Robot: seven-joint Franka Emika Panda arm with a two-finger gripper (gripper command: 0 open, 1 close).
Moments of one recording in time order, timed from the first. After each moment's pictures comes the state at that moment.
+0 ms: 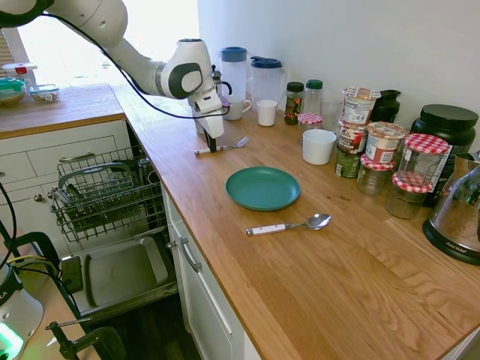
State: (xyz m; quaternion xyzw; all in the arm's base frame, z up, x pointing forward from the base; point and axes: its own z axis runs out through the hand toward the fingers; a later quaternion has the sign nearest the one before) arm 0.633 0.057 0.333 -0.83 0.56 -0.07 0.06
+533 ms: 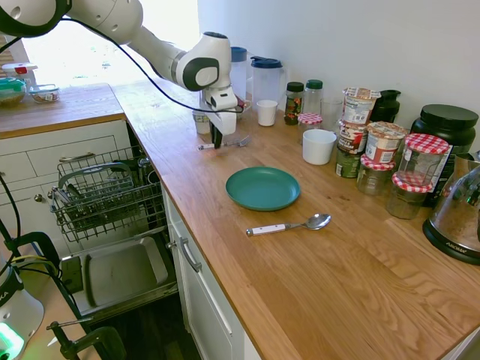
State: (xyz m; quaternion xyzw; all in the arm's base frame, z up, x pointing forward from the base) arm 0.657 0.042 0.358 -0.84 0.54 -0.02 0.08
